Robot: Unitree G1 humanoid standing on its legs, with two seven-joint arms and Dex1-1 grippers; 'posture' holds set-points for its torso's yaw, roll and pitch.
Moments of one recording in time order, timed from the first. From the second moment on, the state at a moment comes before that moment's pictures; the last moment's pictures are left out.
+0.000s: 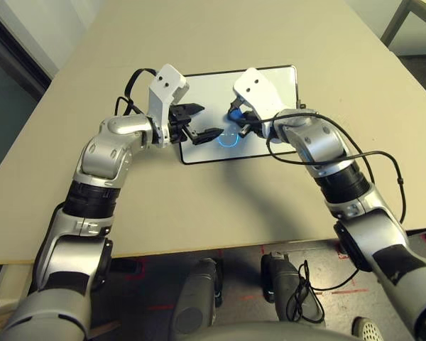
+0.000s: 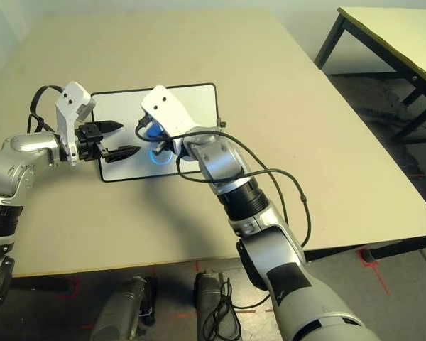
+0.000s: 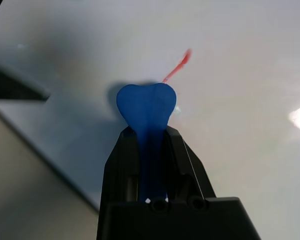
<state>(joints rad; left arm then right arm) -0.71 0.60 -0.08 0.03 -0.27 0.65 -0.84 -0.92 -0.25 0.39 0.05 -0.01 1.02 0.54</state>
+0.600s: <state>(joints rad) -0.70 0.60 -0.08 0.02 -0.27 0.66 -0.83 -1.00 -0.26 0.35 0.18 -0.02 0.99 0.52</state>
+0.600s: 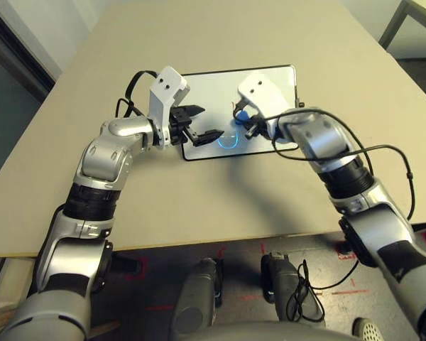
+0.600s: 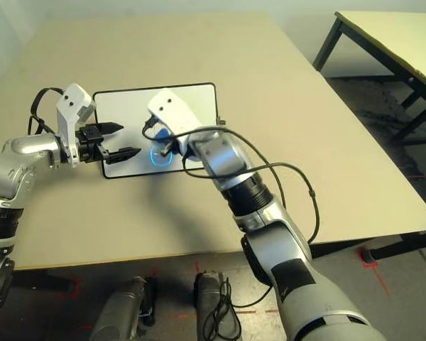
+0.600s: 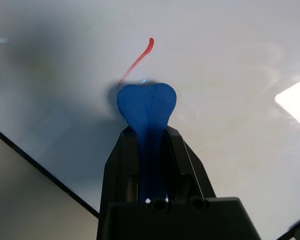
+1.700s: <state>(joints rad) -0.69 0.58 -0.08 0.00 -0.27 0.68 -0.83 -1.04 -0.23 0.35 0.20 -0.02 0.93 0.53</state>
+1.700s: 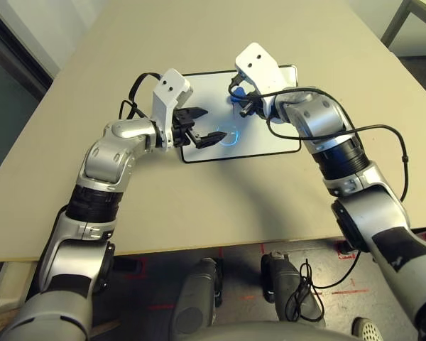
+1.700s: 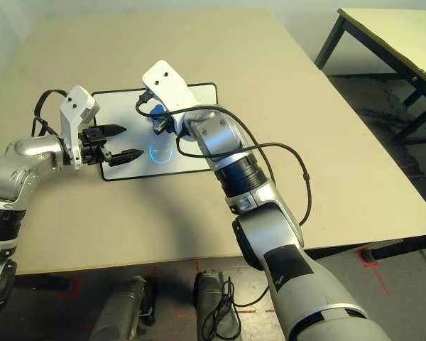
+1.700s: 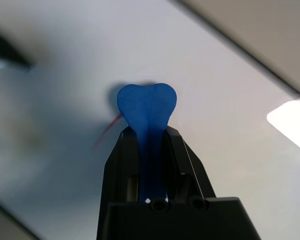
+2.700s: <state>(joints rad) -0.69 0.58 -0.08 0.00 -0.27 0.68 -0.83 -1.05 -0.24 0.41 0.21 -0.05 0.91 0.57</state>
